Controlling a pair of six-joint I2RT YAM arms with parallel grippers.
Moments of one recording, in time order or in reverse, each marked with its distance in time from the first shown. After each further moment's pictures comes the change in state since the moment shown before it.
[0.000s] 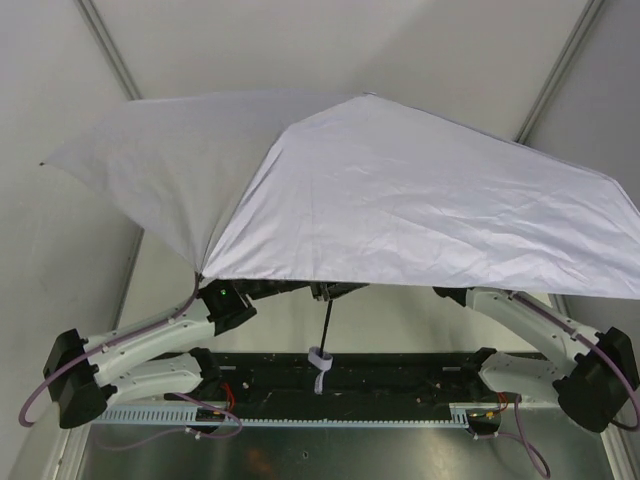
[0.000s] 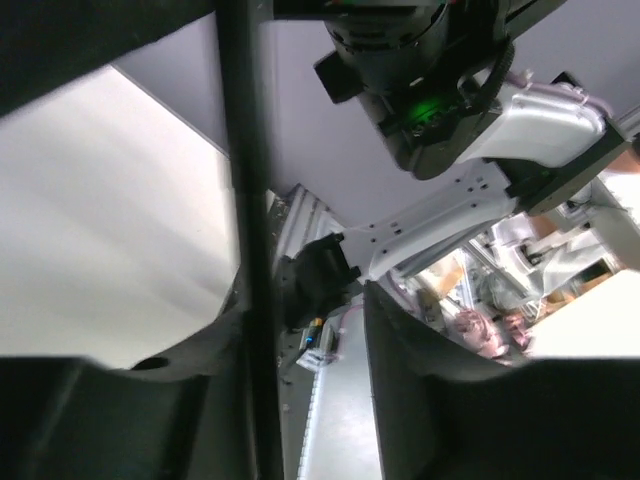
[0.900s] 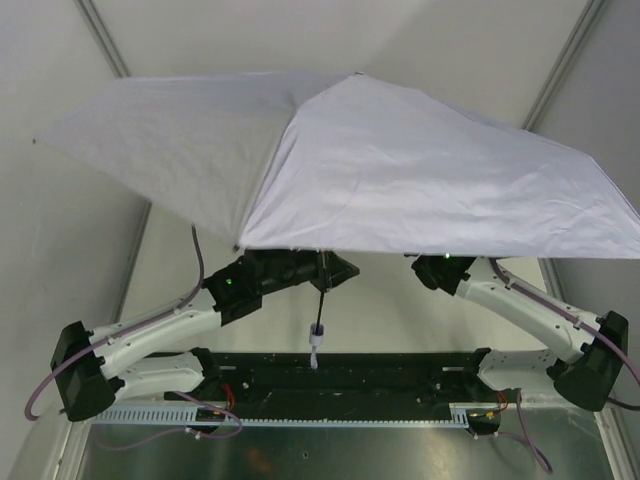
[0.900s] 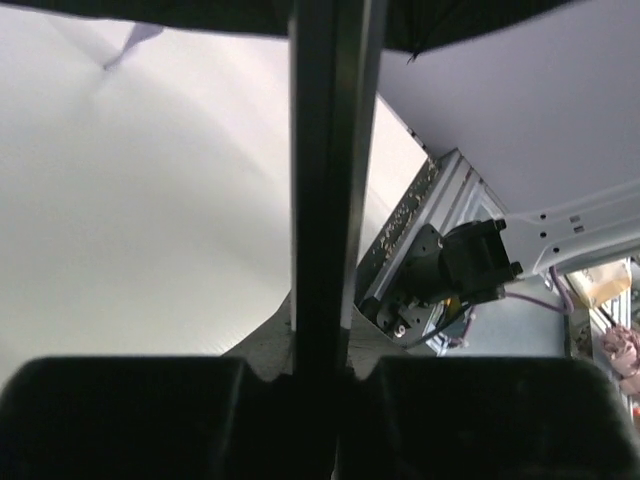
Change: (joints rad) left arm 0.004 0.070 0.094 -0.333 -0.218 0.178; right arm 0.229 0.075 0.297 -0.513 0.667 -0.458
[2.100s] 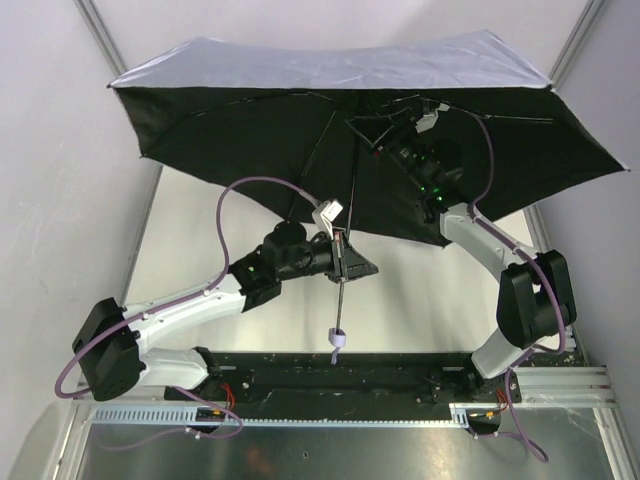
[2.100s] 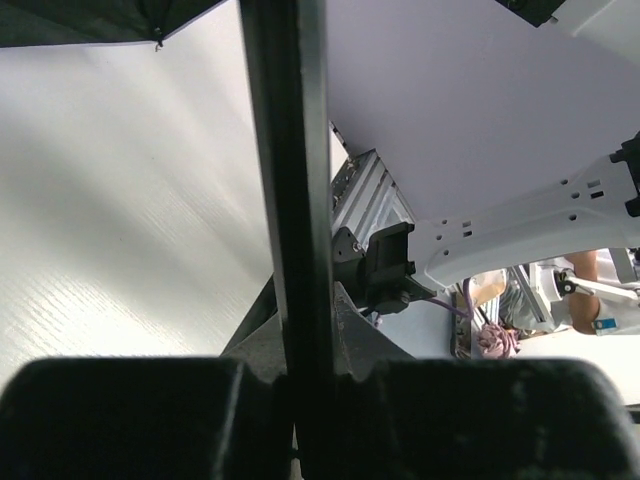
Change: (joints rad) left arm 0.044 0.185 0.055 0.157 0.189 -0.237; right arm -0.517 0.402 0.085 0.504 -0.696 0.806
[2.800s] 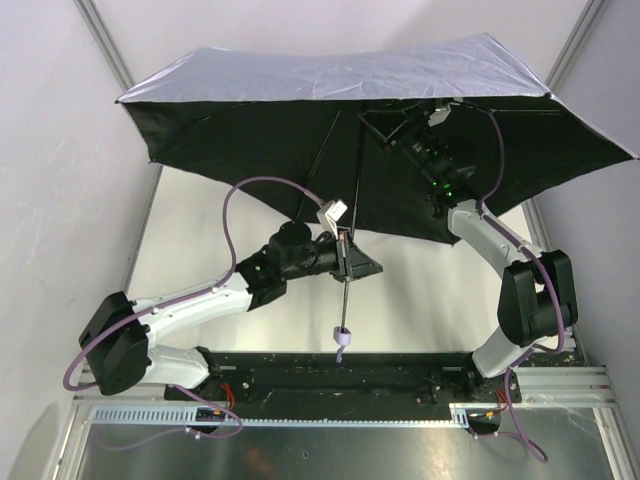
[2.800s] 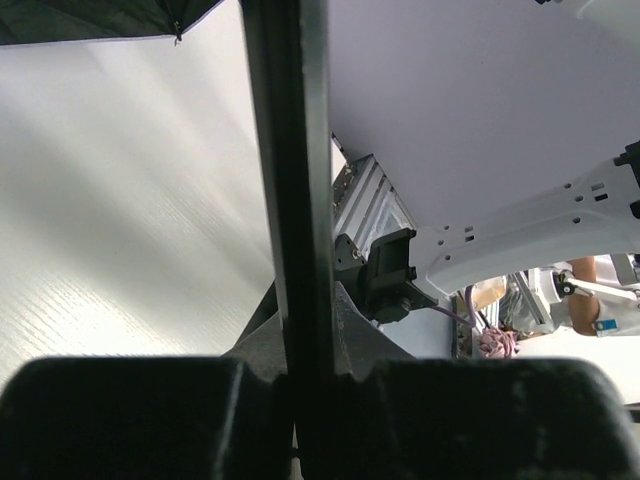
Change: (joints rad) left arm -0.005 0.047 -0.001 0.060 0.000 -0.010; right arm -0.071 0.007 0.011 0.042 -0.073 0.050
